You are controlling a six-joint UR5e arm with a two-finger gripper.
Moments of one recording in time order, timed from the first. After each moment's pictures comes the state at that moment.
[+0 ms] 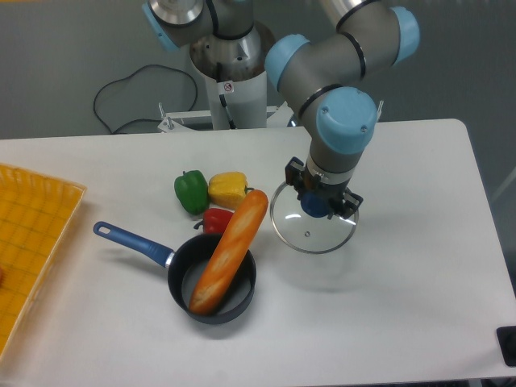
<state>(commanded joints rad) 2.57 -1.85 -1.54 -1.41 1.56 1.12</state>
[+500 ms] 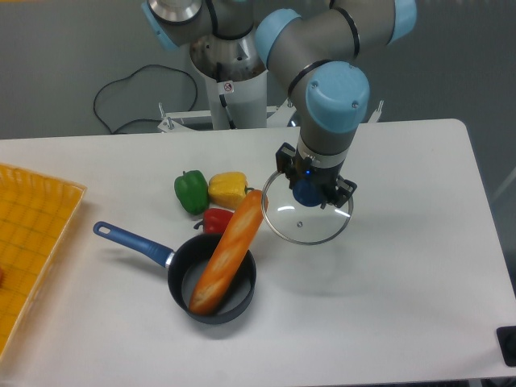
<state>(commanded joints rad) 2.52 -1.83 -1.47 -1.48 1.57 1.10</state>
